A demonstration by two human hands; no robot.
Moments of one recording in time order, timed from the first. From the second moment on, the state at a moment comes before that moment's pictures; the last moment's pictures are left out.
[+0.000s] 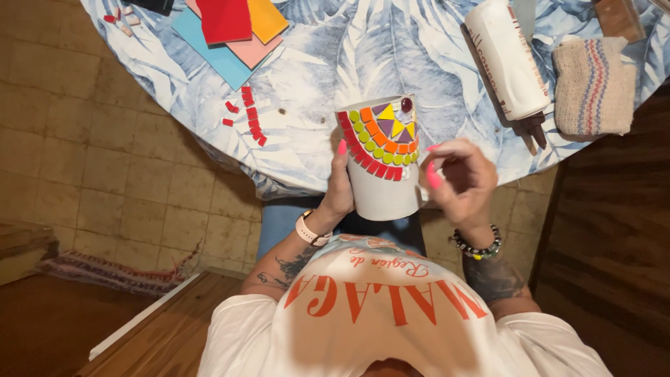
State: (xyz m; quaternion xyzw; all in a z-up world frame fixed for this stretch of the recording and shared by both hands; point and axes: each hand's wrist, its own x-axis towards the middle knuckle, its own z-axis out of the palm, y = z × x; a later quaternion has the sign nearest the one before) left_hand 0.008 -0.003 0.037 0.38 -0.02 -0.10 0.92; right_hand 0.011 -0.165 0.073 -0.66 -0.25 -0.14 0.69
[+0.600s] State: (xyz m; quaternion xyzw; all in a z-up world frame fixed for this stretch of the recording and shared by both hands) left_hand 0.002 0.014 0.019 0.63 0.00 -0.09 0.77; right_hand 0.134 0.038 0.144 -0.73 -0.65 0.21 -0.07
